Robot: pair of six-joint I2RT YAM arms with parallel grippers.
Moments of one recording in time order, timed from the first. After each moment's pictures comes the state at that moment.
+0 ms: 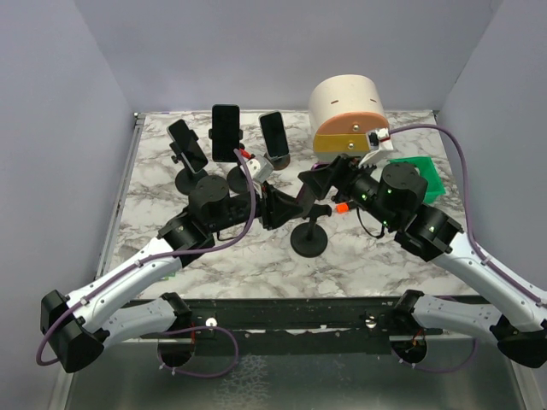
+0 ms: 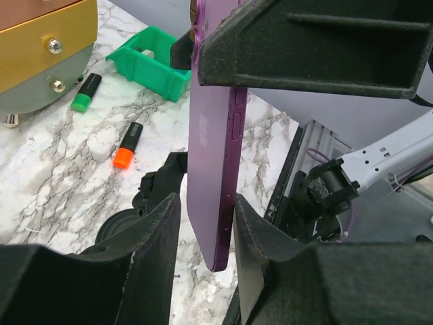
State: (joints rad) left arm -0.81 1.00 0.89 0.05 0.34 -0.34; right arm 0.84 0.99 1.12 -0.23 0.18 0.61
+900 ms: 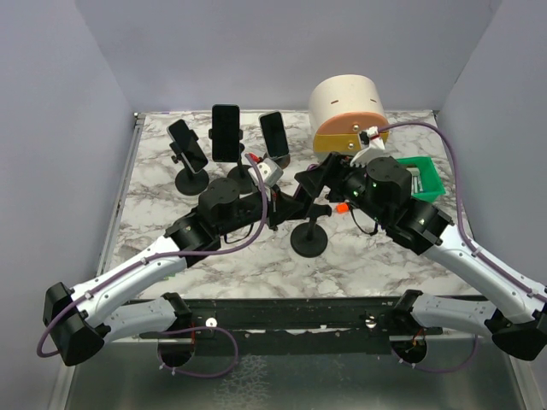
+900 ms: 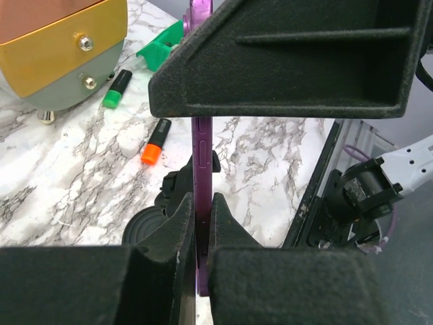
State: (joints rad) left arm -0.87 1.04 0.90 0.03 0.21 -0.26; right arm 0.84 1.05 1.15 -0.31 0.21 0.68
